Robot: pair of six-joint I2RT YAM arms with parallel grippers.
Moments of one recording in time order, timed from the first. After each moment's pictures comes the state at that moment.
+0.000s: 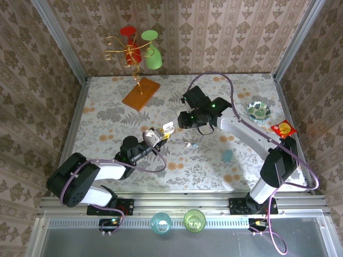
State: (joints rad) left arm -0.67 1.40 0.27 1.06 0.27 0.21; right arm 0.65 1.64 1.50 -0.83 -0.06 0.46
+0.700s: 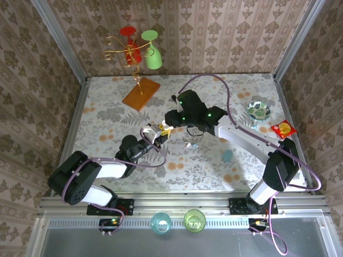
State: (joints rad) left arm -0.67 1.42 0.30 1.14 0.27 0.06; right arm 0.74 1.61 1.40 -0.47 -0.08 0.53
